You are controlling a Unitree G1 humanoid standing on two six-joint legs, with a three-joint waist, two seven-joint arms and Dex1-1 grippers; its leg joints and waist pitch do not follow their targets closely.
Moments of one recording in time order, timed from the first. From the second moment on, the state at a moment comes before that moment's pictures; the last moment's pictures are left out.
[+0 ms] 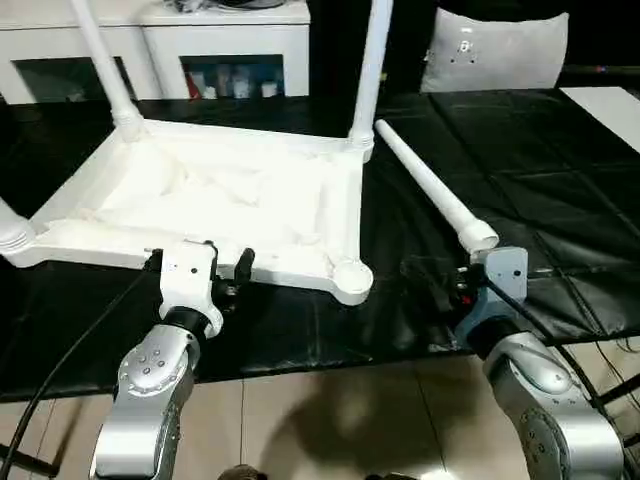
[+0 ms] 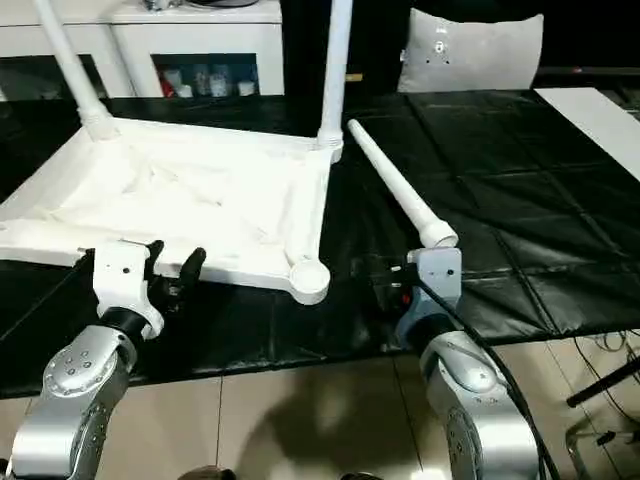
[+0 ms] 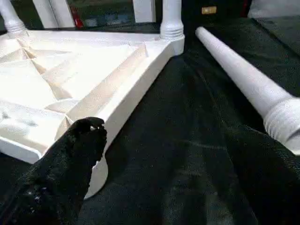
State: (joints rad) left arm 0.00 0.11 0.03 -0.28 -0.02 0.35 -0.18; right arm 0.01 -0.12 -0.02 -0.39 0.20 0.56 0.21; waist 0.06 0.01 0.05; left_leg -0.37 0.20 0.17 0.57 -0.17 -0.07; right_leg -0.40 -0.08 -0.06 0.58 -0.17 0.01
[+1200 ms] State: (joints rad) left arm -0.04 0.11 0.00 -0.24 -0.02 0.35 -0.16; right arm -0.04 -0.16 0.03 -0.31 0.16 0.54 0.24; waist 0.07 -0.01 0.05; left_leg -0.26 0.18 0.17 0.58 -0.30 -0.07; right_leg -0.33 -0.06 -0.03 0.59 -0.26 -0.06
